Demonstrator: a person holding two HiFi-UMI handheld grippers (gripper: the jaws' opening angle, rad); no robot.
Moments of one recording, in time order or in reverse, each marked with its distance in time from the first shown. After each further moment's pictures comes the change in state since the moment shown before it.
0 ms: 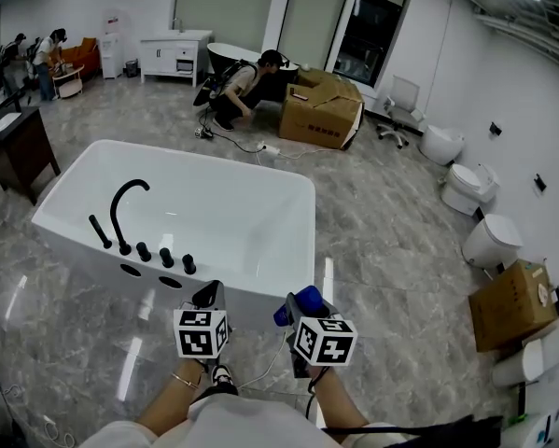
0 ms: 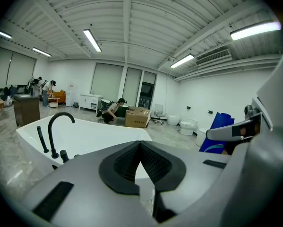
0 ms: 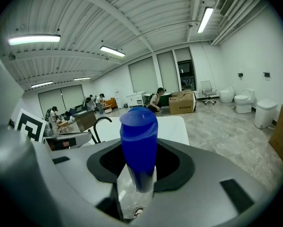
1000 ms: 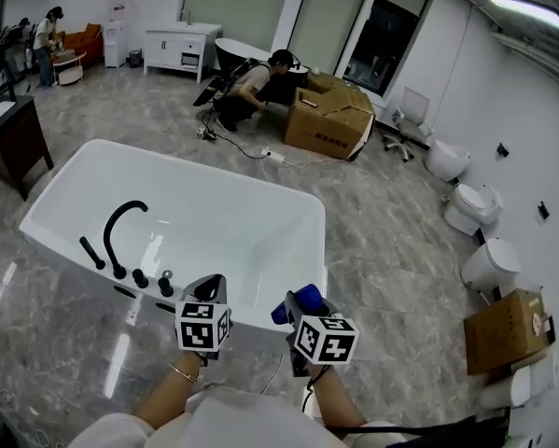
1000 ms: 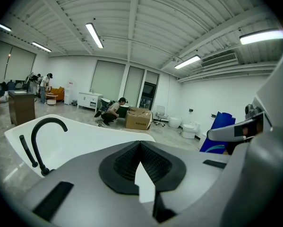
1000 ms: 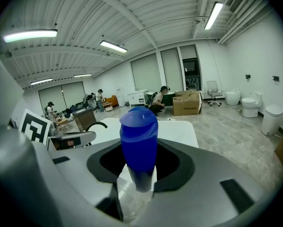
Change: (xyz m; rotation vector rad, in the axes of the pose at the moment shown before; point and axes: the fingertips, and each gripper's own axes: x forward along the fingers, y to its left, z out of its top) left arm 0.109 0.067 0.059 -0.028 0.000 -0.020; right arm 0.118 0.008 0.072 -0.028 0.025 0.018
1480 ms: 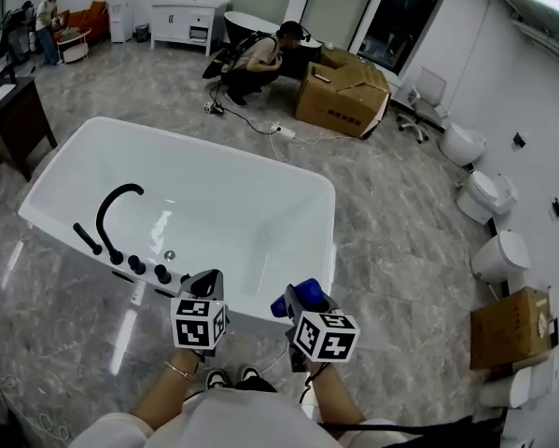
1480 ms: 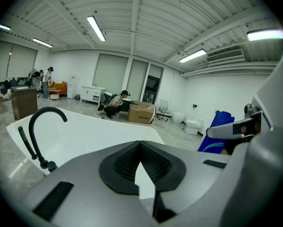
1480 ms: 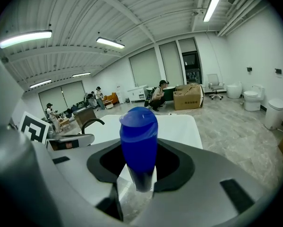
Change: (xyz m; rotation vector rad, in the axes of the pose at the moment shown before) left arm 0.022 0.009 -0.032 -0.032 0.078 0.038; right arm 0.032 -0.018 -0.021 0.032 0.055 0.025
